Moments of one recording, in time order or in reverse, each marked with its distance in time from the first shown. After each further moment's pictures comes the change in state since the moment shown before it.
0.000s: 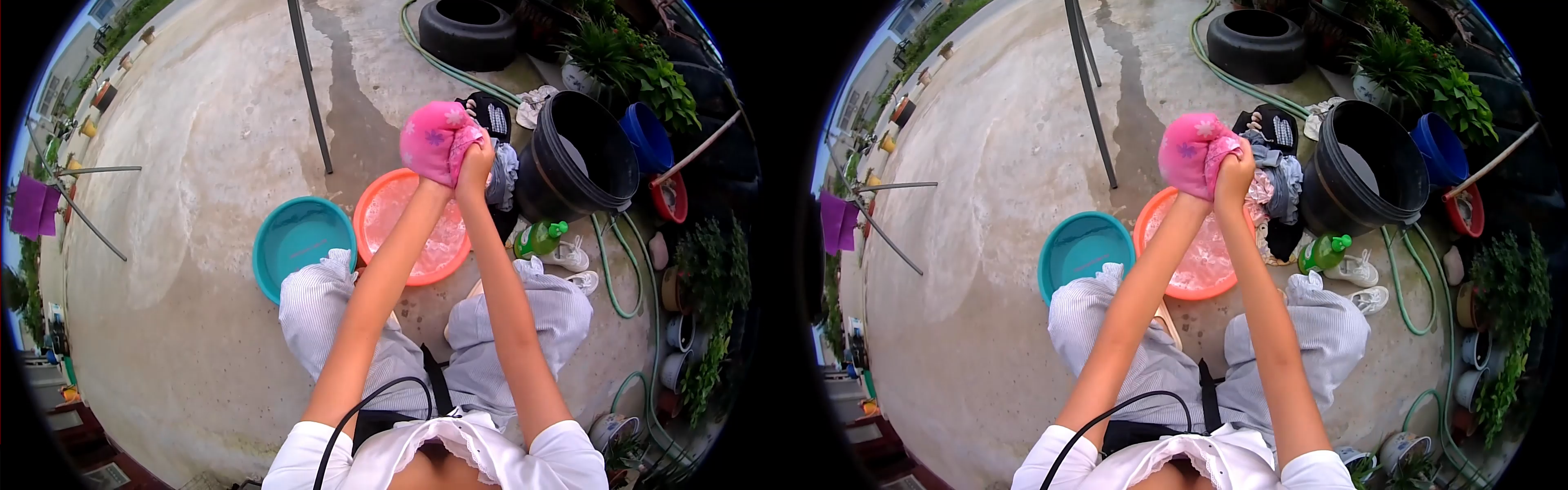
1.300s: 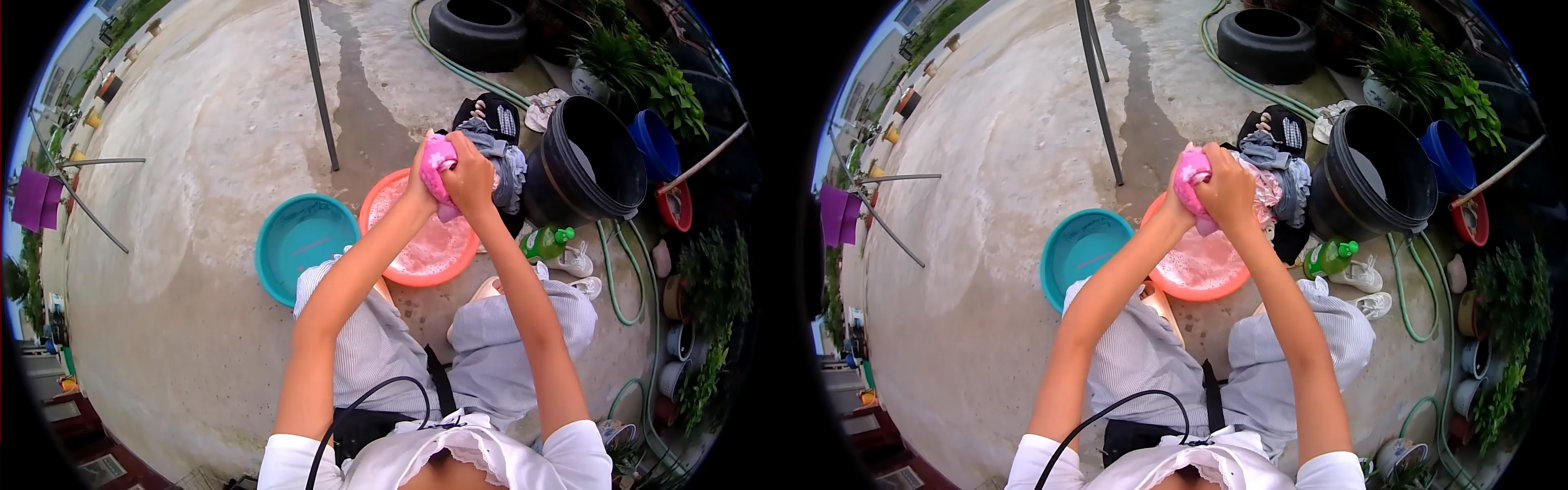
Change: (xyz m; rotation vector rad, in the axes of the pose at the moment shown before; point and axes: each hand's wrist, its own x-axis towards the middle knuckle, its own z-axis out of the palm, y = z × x) left_hand -0.021 0.035 -0.034 -0.833 -0.037 -0.507; right_hand -0.017 -0.021 0.001 -0.773 -0.361 -0.567
